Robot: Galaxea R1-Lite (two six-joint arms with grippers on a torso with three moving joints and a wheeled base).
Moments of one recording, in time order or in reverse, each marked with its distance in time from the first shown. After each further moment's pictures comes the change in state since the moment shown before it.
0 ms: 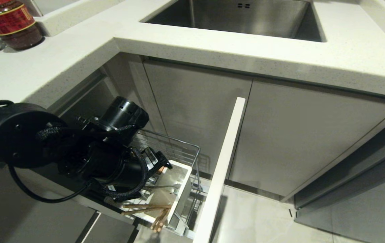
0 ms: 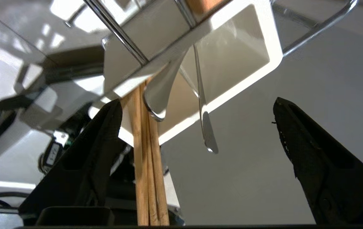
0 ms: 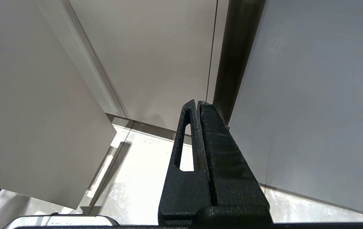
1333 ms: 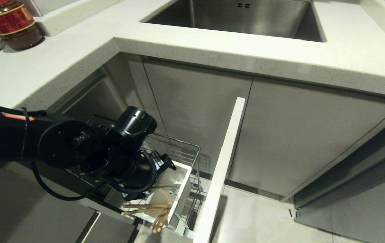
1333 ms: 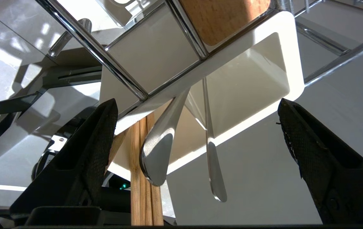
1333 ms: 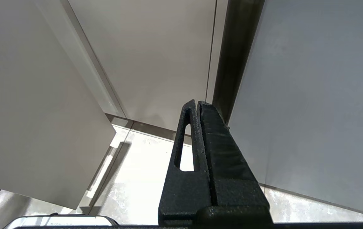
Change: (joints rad) left arm 0.044 0.090 0.019 -0.084 -0.024 0.025; right arm 0.000 0.000 0.000 0.000 0.000 0.000
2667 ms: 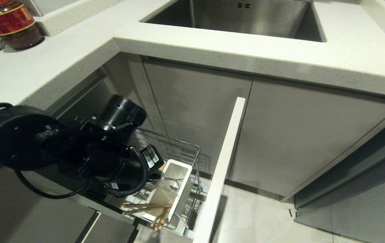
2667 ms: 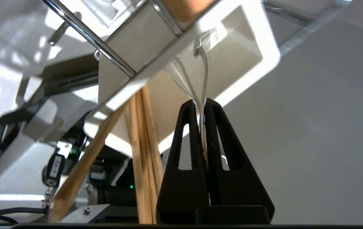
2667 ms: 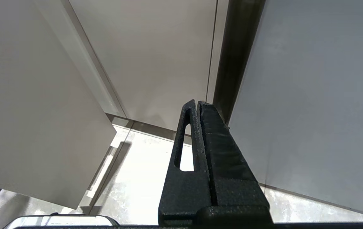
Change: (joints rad) left arm -0.042 -0.114 0.003 0.017 0.012 0.064; right arm 0.000 0.000 0.000 0.000 0.000 0.000
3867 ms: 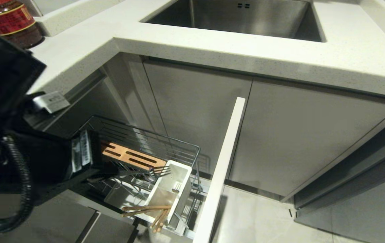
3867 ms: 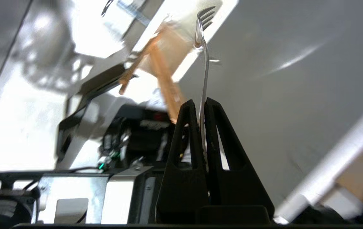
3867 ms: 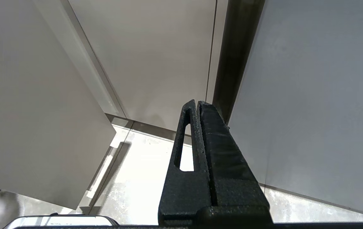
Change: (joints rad) left arm -0.206 -0.301 -0.224 0.456 0.172 0.089; right arm 0.000 0.000 0.000 0.000 0.000 0.000
